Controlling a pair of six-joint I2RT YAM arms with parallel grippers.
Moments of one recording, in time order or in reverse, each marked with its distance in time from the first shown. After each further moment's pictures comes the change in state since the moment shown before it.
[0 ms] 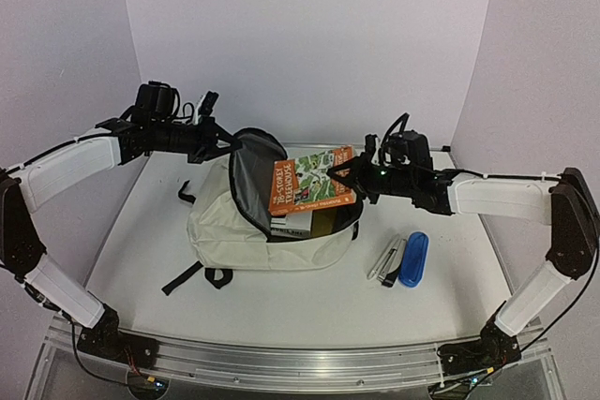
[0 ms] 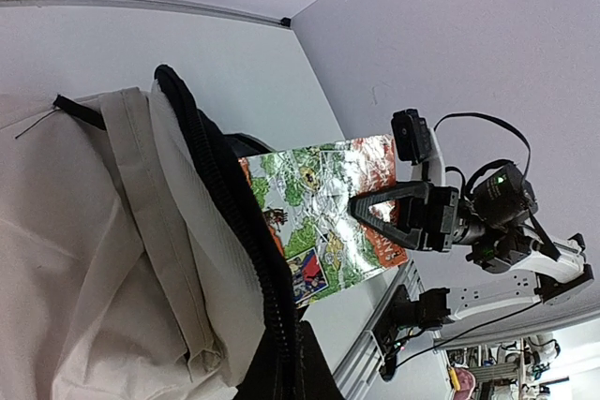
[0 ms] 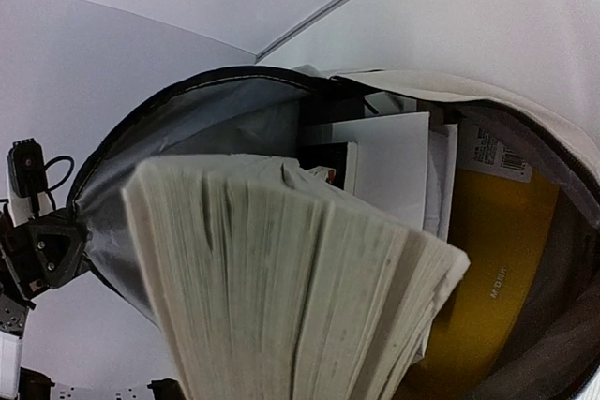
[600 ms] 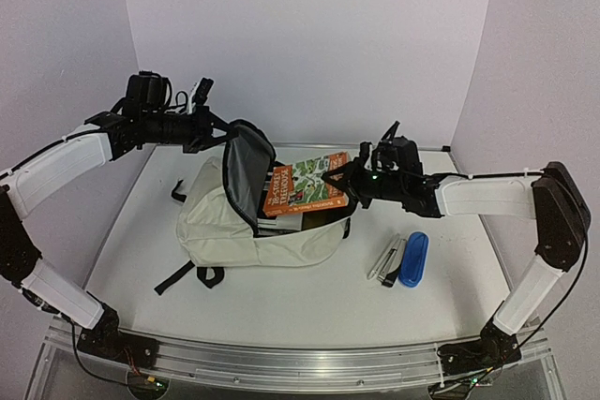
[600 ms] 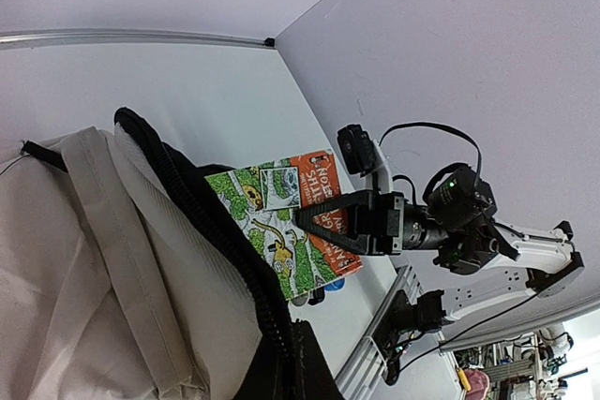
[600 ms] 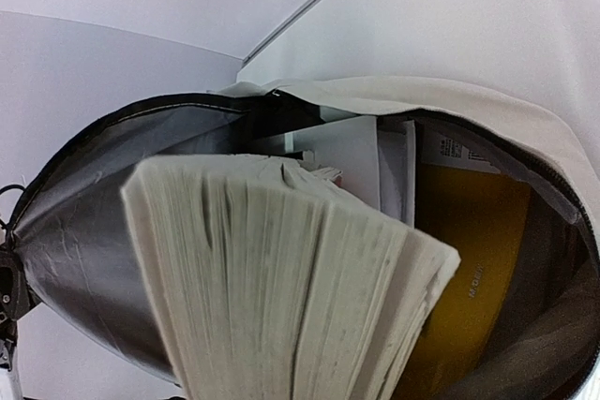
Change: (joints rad) left arm 0.000 -0.047 0.044 -0.025 -0.007 0.031; right arm 0.007 0.089 0.005 0.069 0.027 0.077
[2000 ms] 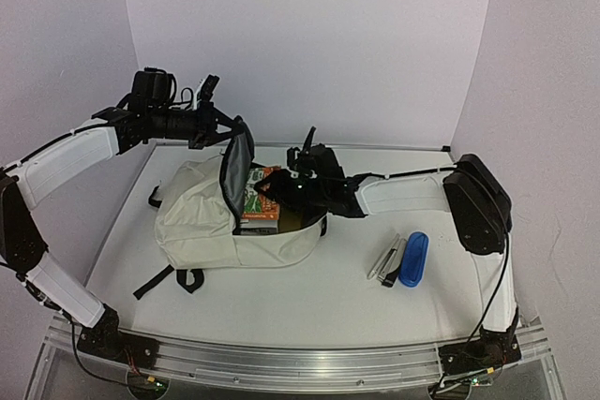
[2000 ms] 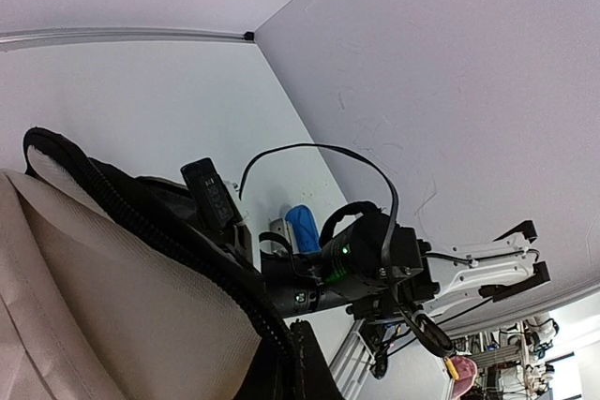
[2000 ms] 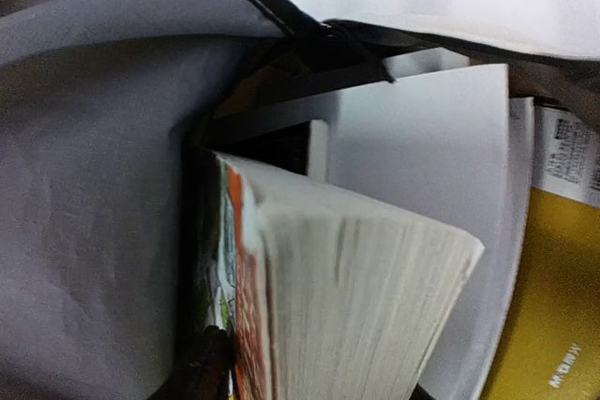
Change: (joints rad) left arm 0.004 0.064 0.053 0.014 0.076 -0.004; right arm 0.203 0.485 0.498 -0.018 0.073 -0.106
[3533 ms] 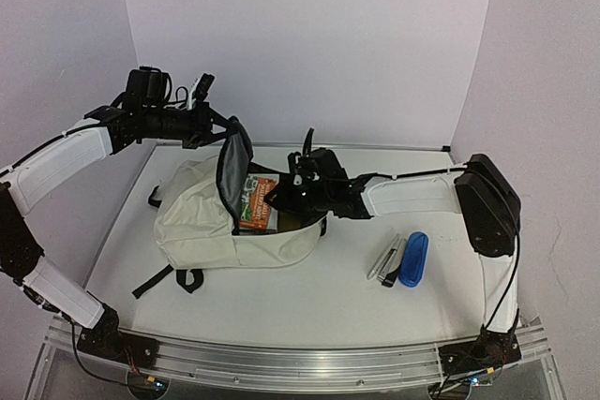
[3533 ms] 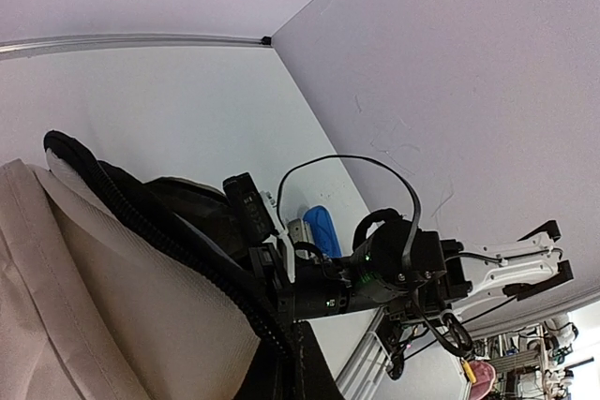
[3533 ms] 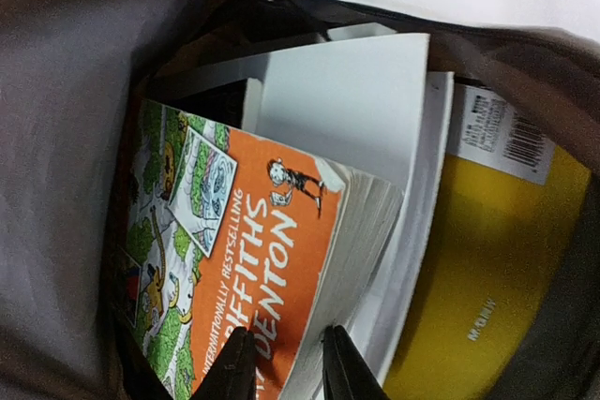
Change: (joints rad) left arm 0.000 -0.041 0.000 -0.062 -0.056 0.045; right arm 0.025 -0.080 -0.065 -0.151 0.070 -0.157
